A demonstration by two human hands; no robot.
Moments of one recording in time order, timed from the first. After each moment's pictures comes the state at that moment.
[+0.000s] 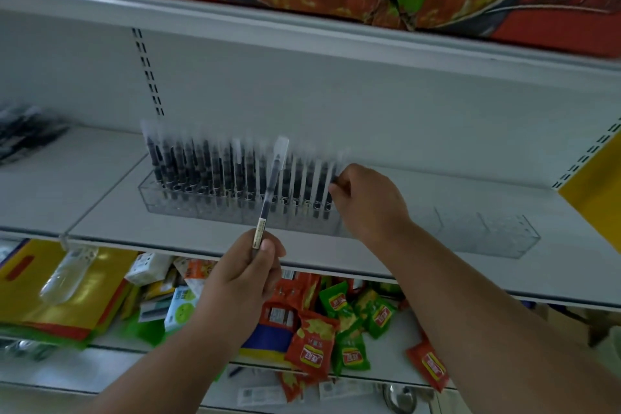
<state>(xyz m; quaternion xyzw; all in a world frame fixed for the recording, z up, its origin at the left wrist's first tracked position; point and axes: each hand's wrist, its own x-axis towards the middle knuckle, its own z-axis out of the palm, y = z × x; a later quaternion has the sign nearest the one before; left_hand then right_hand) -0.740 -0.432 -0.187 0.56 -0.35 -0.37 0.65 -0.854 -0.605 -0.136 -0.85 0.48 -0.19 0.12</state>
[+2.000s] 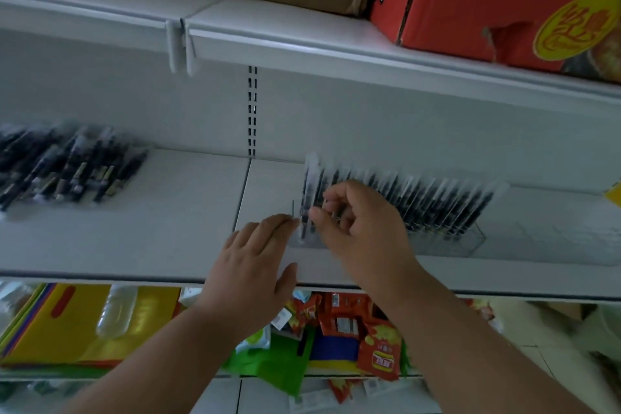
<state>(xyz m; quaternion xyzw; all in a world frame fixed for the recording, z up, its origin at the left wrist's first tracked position) -0.478 -0.393 -0.206 0.67 -0.69 0.06 0.27 -0.637 -0.475 -0.131 -0.83 0.38 -0.36 0.18</state>
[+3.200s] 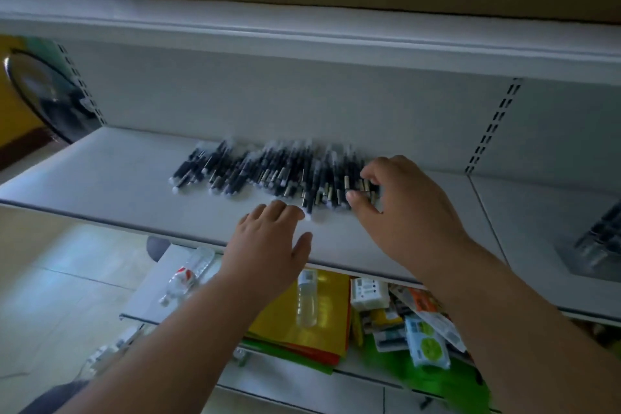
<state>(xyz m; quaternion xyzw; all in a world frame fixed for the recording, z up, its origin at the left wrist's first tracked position) -0.157 -0.230 -0.168 0.80 -0.57 0.05 0.18 -0.324 -0.342 -0.100 -0.90 0.36 -0.24 0.10</state>
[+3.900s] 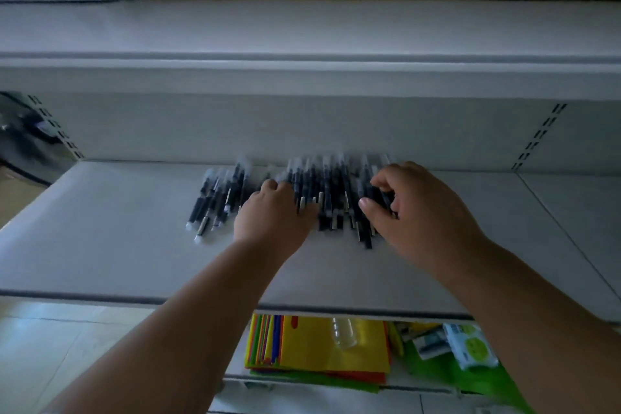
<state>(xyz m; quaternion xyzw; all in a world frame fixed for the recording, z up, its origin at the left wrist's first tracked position) -0.016 -0.310 -0.167 0.85 -0.52 -0.02 0.14 -0.217 -0.362 -0.113 -0.88 0.41 -0.21 0.10</state>
